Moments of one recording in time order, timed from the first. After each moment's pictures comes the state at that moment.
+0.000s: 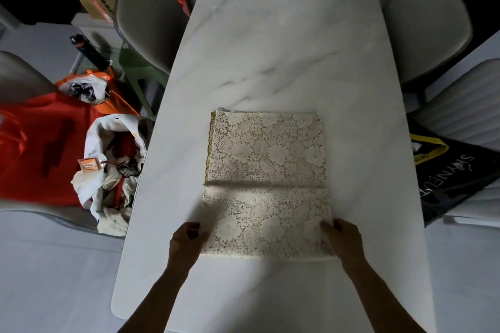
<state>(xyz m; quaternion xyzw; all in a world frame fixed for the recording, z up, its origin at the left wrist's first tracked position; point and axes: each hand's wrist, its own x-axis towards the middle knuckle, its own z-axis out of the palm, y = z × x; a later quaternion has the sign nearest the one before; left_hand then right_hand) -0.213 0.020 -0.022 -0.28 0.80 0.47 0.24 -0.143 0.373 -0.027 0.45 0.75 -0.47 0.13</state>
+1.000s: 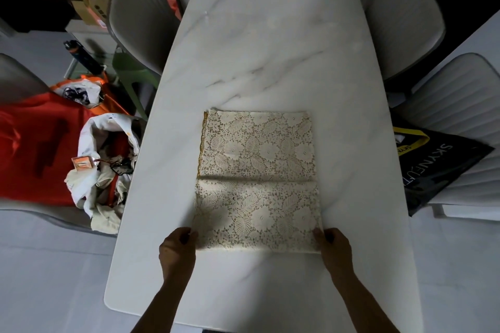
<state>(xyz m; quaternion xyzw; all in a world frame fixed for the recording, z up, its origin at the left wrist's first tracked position) -0.172 0.026 -0.020 -0.23 0.89 0.37 0.11 -0.087 0.357 -0.033 0.45 0.76 -0.46 0.08</state>
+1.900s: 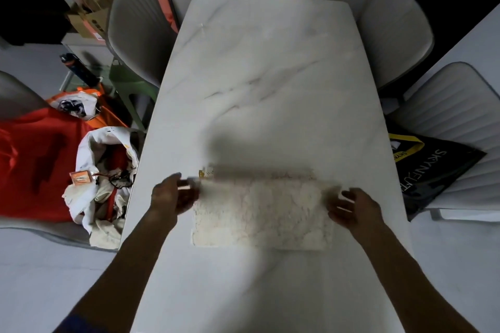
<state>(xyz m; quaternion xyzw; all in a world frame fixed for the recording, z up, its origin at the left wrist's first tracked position) -0.314 0.044 0.068 -0.35 0.67 0.62 0.21 -0.180 0.404 0.069 0.58 0.44 -0.69 0.01</state>
